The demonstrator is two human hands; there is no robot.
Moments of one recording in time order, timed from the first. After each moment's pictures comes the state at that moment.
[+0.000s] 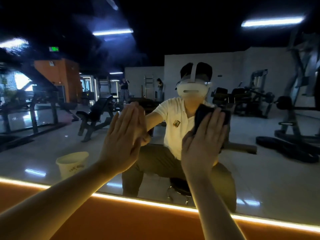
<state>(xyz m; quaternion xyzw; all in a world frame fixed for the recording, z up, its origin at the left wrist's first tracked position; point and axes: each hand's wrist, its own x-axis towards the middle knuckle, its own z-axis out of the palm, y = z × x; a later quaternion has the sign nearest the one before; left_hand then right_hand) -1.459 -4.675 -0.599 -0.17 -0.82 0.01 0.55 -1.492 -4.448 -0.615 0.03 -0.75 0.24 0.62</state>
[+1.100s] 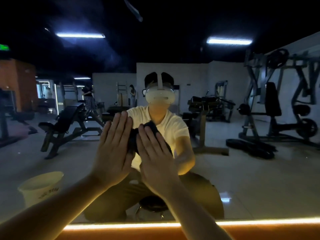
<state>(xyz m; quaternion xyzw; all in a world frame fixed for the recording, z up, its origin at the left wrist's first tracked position) -1.499 -4.768 -0.589 -0.24 -0.78 -0.02 0.58 -1.490 -4.595 -0.613 0.26 -0.78 -0.08 0.56</state>
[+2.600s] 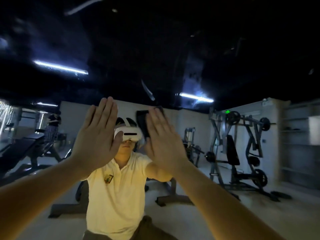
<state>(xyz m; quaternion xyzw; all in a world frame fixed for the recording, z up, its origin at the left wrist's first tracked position) -1.523 -4.824 -0.401 -0.15 -0.73 0.03 0.67 -1.493 -4.592 -0.386 0.15 -0.76 -0.20 0.60</state>
